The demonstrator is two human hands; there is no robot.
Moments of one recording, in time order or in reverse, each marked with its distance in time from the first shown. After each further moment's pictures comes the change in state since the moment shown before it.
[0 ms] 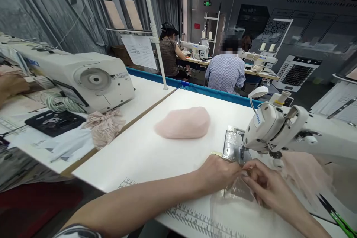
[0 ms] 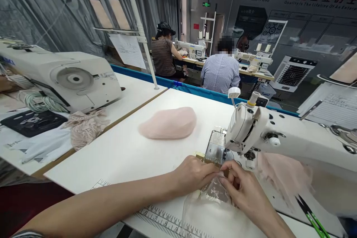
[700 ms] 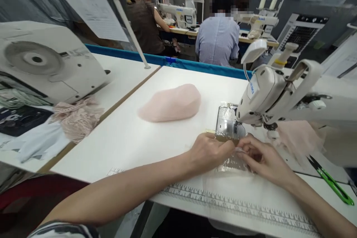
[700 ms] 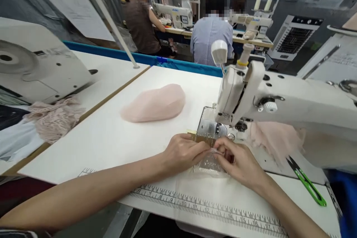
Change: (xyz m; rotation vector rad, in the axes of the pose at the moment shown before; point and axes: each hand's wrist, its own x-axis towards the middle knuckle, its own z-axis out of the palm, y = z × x) left_hand 0.005 0.003 -0.002 0.088 0.057 0.092; right_hand -0.001 0.012 -0.007 -0.053 -0.009 -0.148
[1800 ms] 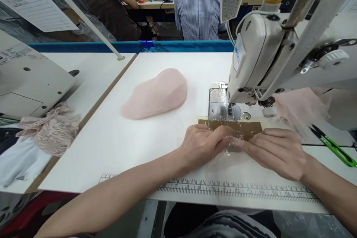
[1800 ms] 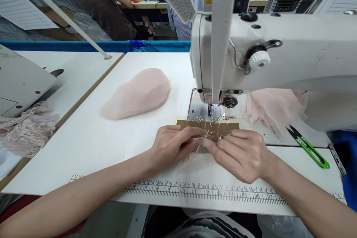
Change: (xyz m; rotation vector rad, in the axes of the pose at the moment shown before) left_hand 0.000 0.004 -0.007 -0.205 -0.136 -0.114; right_hand -0.021 0.015 -0.003 -0.628 0.348 -0.642
